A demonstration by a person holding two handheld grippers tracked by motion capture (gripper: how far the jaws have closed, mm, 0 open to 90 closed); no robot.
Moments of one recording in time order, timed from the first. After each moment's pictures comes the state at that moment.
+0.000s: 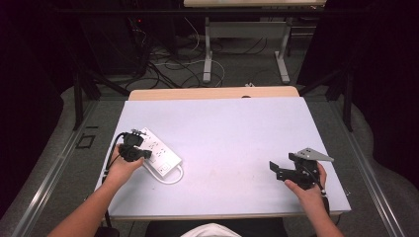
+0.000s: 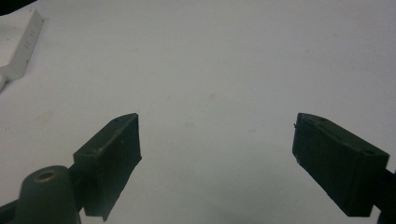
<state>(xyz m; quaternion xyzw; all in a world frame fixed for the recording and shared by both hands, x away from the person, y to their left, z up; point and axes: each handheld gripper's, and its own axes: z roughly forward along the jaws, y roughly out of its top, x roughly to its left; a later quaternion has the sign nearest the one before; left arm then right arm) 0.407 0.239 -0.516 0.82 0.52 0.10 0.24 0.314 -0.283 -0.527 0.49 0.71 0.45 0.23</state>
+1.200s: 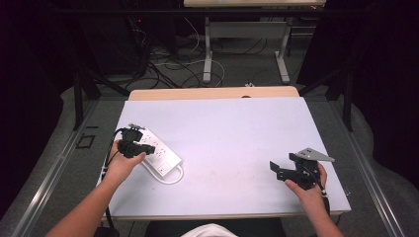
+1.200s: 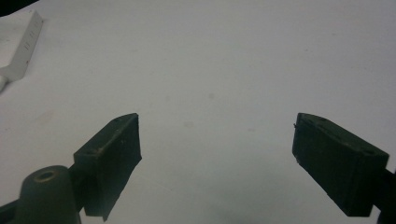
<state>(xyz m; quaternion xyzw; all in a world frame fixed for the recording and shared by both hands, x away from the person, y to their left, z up) 0.404 0.234 -0.492 0.80 0.52 0.09 0.28 0.313 -0.283 -0.528 0.49 0.71 0.45 0.23</state>
